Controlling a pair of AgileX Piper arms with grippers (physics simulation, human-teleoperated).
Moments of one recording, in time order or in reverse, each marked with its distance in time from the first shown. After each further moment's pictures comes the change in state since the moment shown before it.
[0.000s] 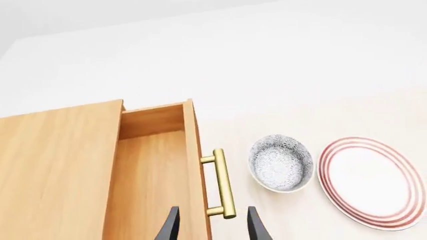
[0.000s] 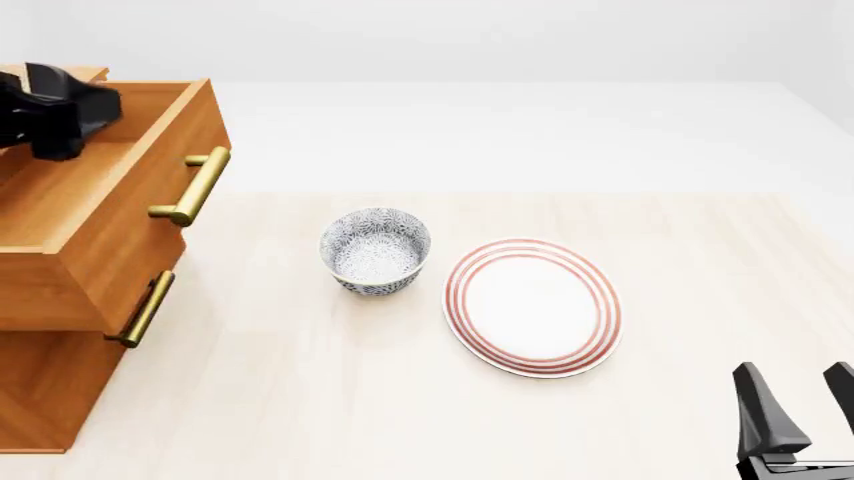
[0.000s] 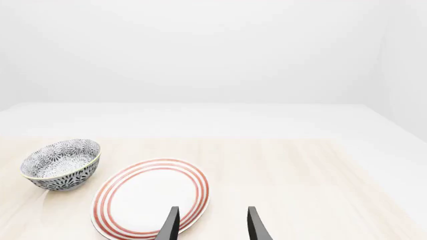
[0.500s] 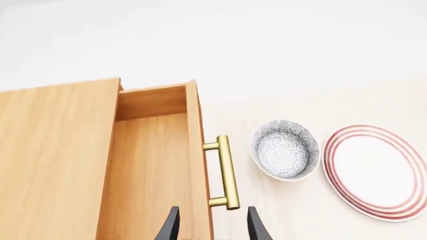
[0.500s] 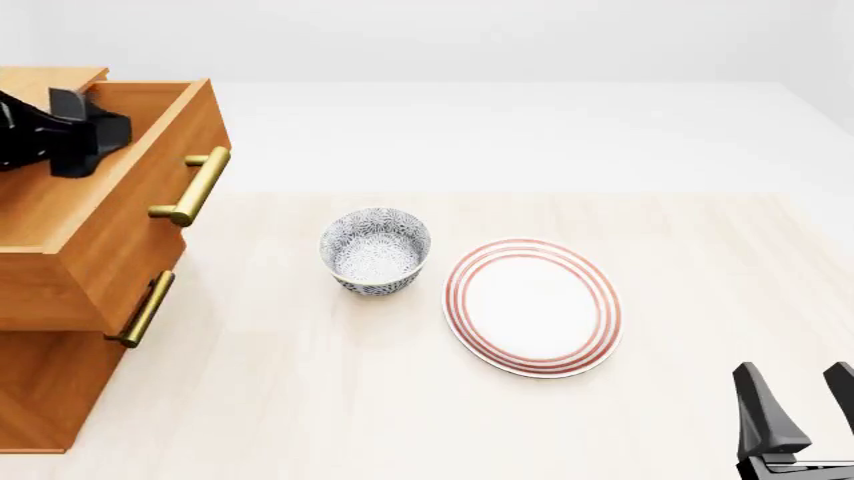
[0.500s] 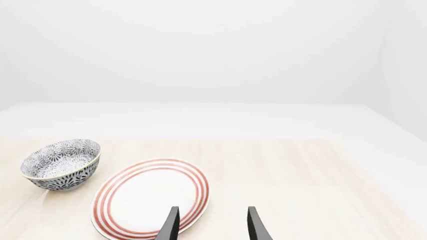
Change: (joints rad) left arm 0.024 0.033 0.018 0.040 -0.022; right arm 0.000 0.000 0.000 0.000 0.000
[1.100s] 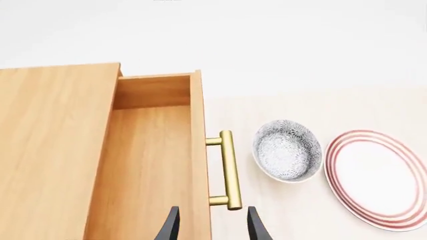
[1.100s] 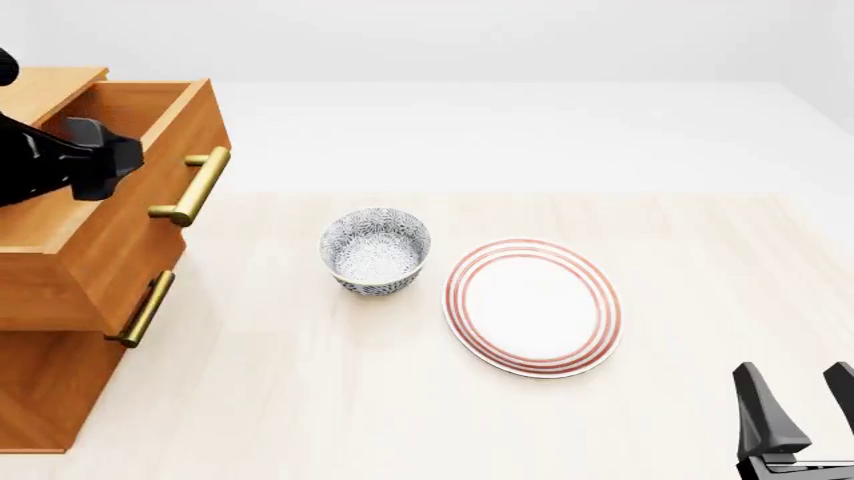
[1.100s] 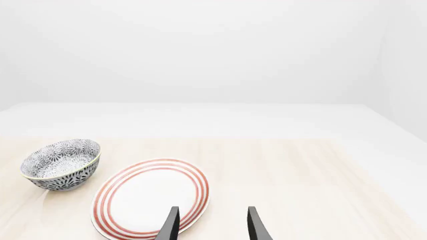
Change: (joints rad) left arm 0.016 -0.018 0.119 -0.098 -0.054; right arm 0.000 0.000 0.000 0.000 0.000
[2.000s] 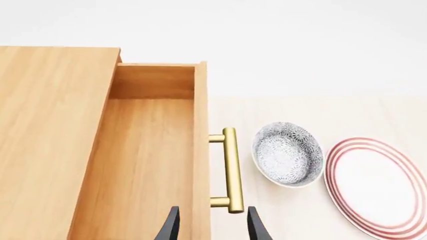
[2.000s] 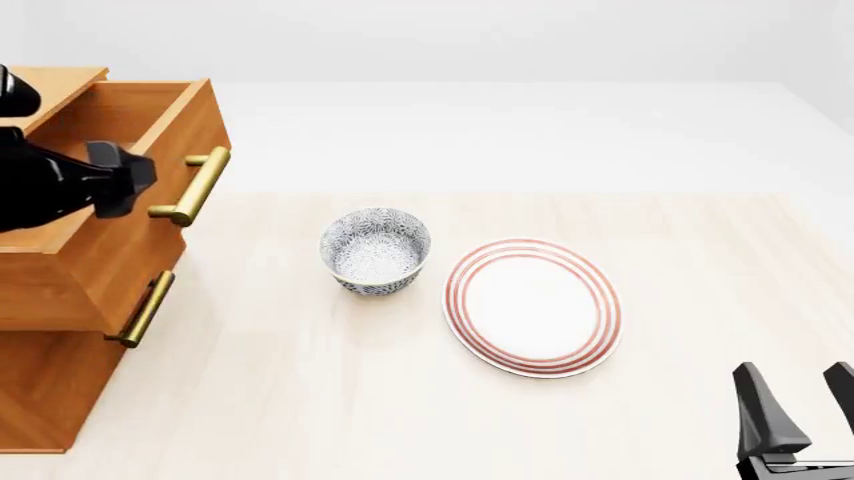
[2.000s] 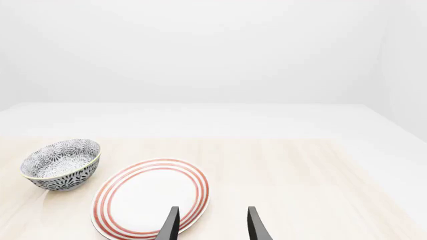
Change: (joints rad) left arm 0.009 -0.003 0.108 -0.109 -0.064; right arm 0.000 0.000 0.000 0.000 0.000
